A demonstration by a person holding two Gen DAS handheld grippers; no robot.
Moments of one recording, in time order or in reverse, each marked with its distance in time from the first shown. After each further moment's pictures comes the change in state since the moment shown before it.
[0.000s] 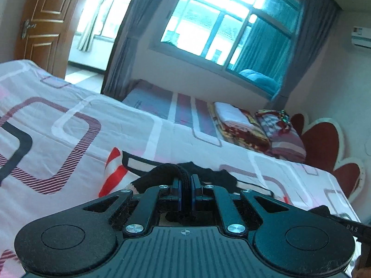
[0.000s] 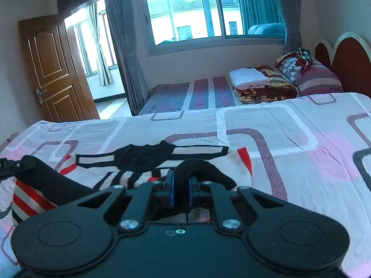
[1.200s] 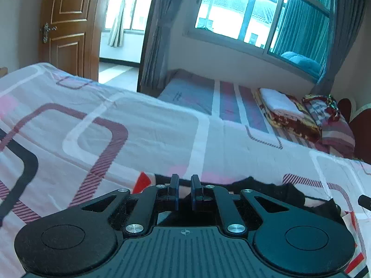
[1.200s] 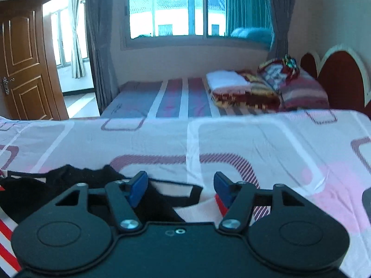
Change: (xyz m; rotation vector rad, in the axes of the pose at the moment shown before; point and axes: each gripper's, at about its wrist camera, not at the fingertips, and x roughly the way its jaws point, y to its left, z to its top) left arm 0.098 0.014 0.035 0.050 0.061 0.240; right arm 0.123 -0.028 0.045 -0.068 -0.012 -0.161
